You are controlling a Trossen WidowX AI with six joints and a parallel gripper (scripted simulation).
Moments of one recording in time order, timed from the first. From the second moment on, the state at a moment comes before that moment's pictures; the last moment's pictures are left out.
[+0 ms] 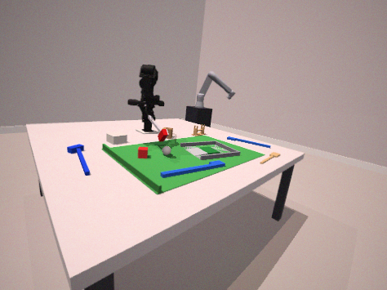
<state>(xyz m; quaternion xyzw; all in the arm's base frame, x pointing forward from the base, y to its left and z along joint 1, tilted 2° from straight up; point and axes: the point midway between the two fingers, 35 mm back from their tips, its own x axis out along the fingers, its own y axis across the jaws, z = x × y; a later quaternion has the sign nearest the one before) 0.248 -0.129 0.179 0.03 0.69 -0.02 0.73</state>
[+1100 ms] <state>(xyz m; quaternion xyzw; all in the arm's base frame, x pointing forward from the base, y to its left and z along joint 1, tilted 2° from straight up) 0.247 -0.140 0.126 0.04 0.69 -0.04 0.73</state>
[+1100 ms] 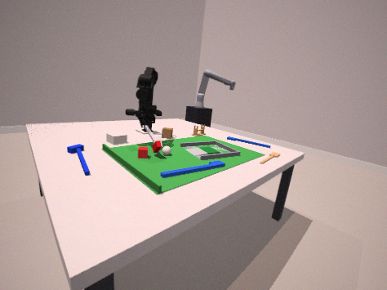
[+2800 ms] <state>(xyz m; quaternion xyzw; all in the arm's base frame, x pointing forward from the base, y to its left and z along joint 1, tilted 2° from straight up) 0.258 -0.032 0.139 0.05 0.69 -0.03 0.72</state>
